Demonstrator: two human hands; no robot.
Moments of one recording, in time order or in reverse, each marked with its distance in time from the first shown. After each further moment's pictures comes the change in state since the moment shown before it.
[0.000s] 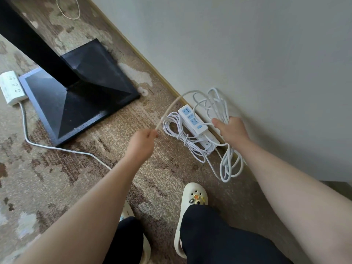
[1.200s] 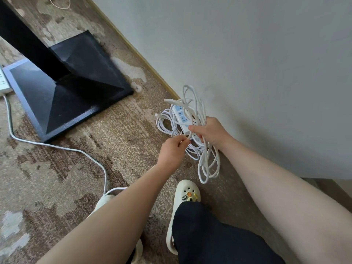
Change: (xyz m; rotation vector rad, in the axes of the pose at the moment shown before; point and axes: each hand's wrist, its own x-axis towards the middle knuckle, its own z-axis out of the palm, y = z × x) left_hand -0.022 0.024 0.089 -0.212 -0.154 0.132; right_hand -0.019 -0.028 0.021 0.128 -0.323 -0.096
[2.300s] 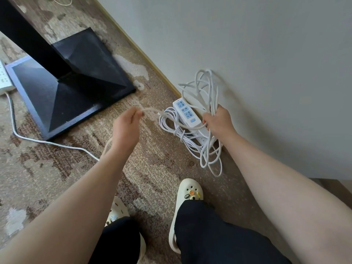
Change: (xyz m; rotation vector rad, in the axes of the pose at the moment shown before) left_hand 0.015 -0.006 -0.118 0.061 0.399 0.122; right_hand 0.018 -0.005 -0.001 -0.044 0.313 0.026
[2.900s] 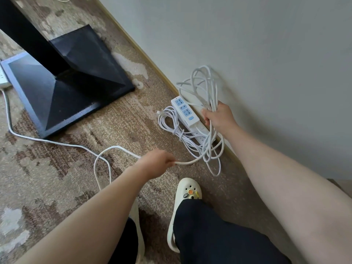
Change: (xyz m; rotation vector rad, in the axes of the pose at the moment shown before) left_hand -0.048 -0.031 0.053 0.603 -0.848 0.187; right_hand 0.013 -0.001 -0.008 0.037 -0.062 0.005
